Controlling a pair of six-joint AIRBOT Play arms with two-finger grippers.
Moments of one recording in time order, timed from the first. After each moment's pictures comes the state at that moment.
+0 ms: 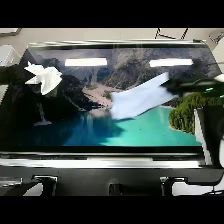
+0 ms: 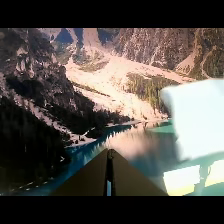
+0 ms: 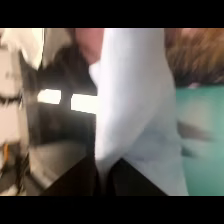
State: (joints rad) left arm 0.12 -1.14 1.55 1.07 -1.28 -1.41; right arm -0.35 -1.55 1.49 -0.56 1.38 1.37
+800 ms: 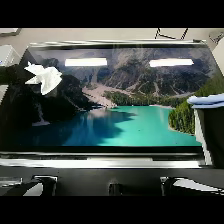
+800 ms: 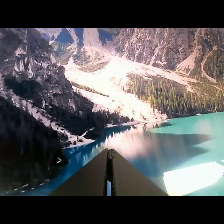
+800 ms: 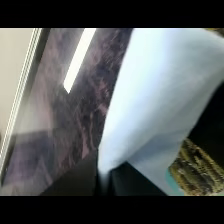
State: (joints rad) left arm 0.12 -1.14 1.55 1.07 -1.28 -1.41; right arm -1.11 -1.48 1.92 -0.75 1.57 1.77
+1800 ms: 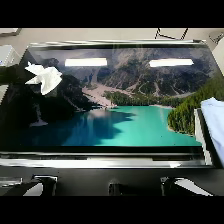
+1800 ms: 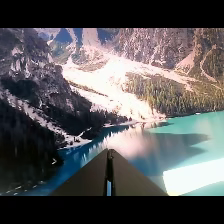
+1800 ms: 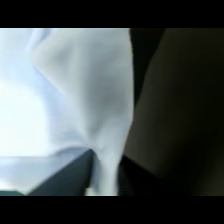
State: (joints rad) left arm 0.11 -1.14 1.55 1.07 -1.28 -1.41; right arm -1.24 -1.29 1.31 -1.54 1.62 1.76
